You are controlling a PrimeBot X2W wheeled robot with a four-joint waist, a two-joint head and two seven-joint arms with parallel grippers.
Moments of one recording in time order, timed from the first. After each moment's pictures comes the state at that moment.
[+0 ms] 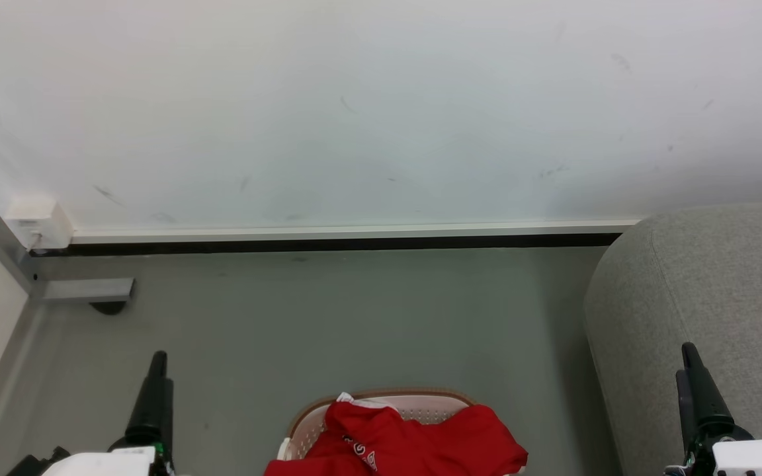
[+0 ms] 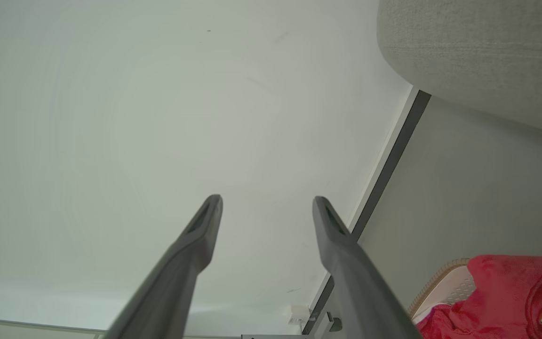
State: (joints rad) left arm -0.08 0.04 0.10 0.23 -1.44 -0.12 0.02; right arm -0.09 -0.05 0.00 0.24 1.55 0.13 0.02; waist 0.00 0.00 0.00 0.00
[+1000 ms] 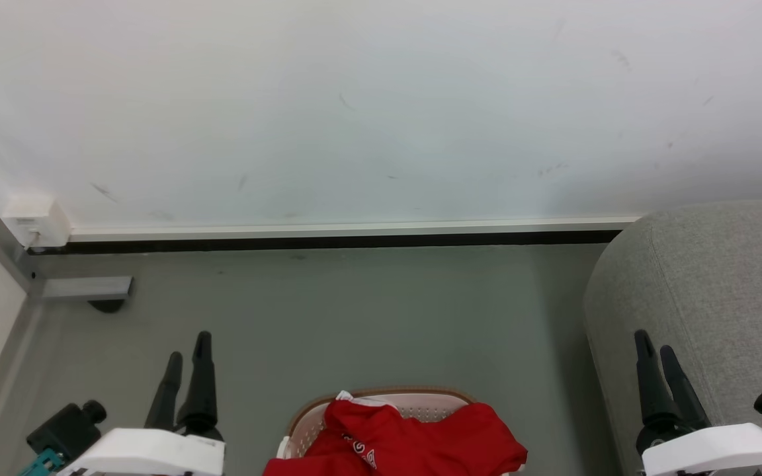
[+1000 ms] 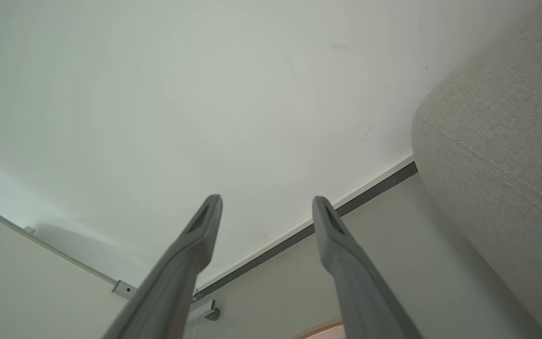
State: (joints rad) left arm -0.08 0.04 0.00 0.12 -0.81 -0.05 -0.09; right arm -0.12 -0.07 0.10 0.24 0.96 0.13 -0.09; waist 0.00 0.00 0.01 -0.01
